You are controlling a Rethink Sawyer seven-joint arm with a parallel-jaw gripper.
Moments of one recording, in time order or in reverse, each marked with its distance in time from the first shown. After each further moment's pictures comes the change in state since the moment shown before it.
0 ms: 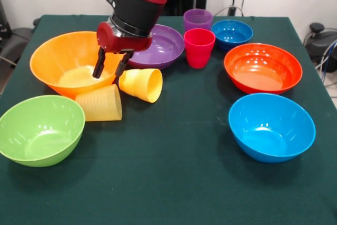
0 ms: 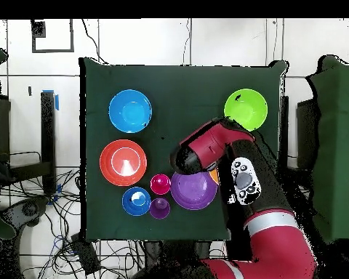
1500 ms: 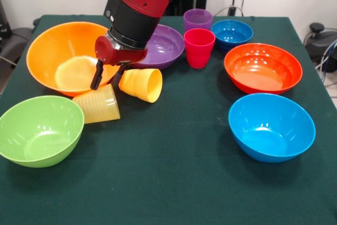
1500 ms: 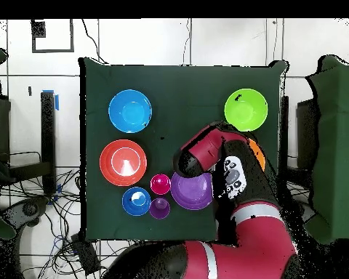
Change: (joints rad) arm 0.078 0.084 -0.124 -0.058 -0.031 -0.125 0.000
